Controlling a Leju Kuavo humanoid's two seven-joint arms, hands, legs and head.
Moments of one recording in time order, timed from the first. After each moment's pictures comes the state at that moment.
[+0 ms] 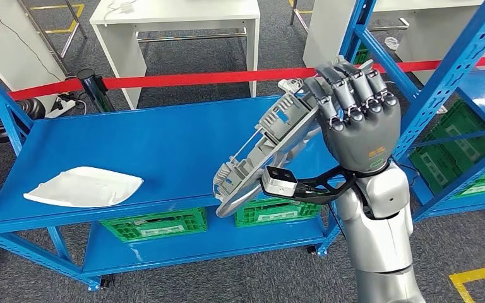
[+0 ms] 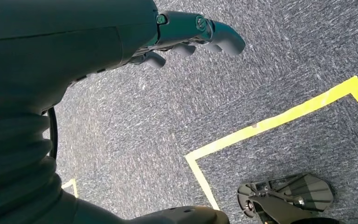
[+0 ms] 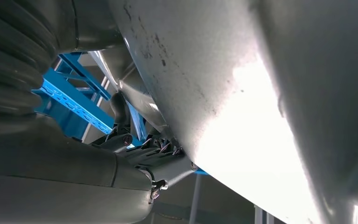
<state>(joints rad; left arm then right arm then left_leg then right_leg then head) -0.09 -0.21 0.98 -0.19 -1.40 0.22 -0.07 -0.38 -0.02 -0.13 -1.84 1.57 -0.69 -0.50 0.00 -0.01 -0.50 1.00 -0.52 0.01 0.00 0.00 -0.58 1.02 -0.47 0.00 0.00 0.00</state>
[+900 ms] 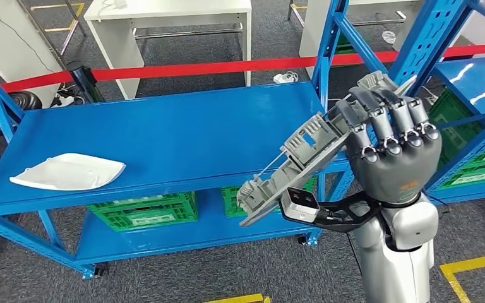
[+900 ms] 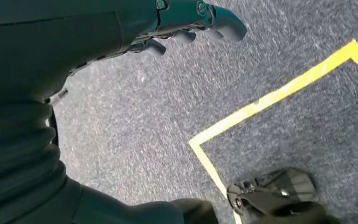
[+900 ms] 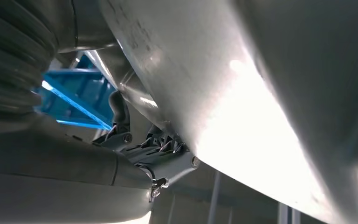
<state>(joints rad) -0.12 -0.19 0.99 -0.19 -1.50 0.20 -0.08 -0.22 0.00 -0.20 -2.04 1.57 -0.68 -0.50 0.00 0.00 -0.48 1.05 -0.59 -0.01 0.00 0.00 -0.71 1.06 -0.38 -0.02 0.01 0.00</state>
